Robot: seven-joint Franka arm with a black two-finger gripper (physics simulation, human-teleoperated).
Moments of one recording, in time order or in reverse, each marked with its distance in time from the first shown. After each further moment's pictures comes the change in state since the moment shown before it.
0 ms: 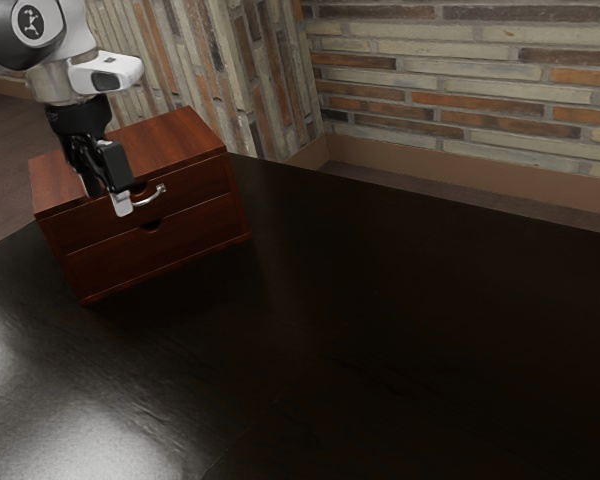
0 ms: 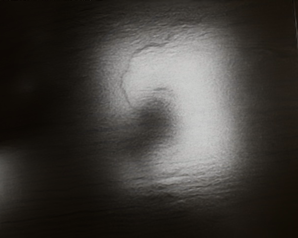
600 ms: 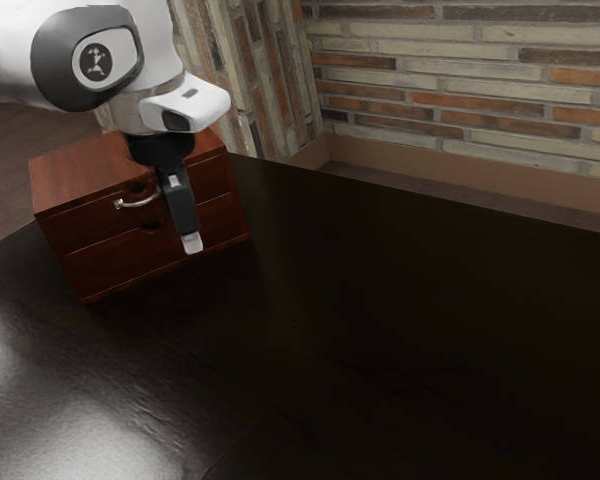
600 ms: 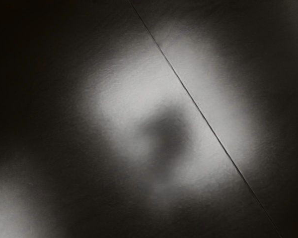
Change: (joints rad) arm -0.269 -0.182 -0.008 -0.258 0.058 0.137 0.120
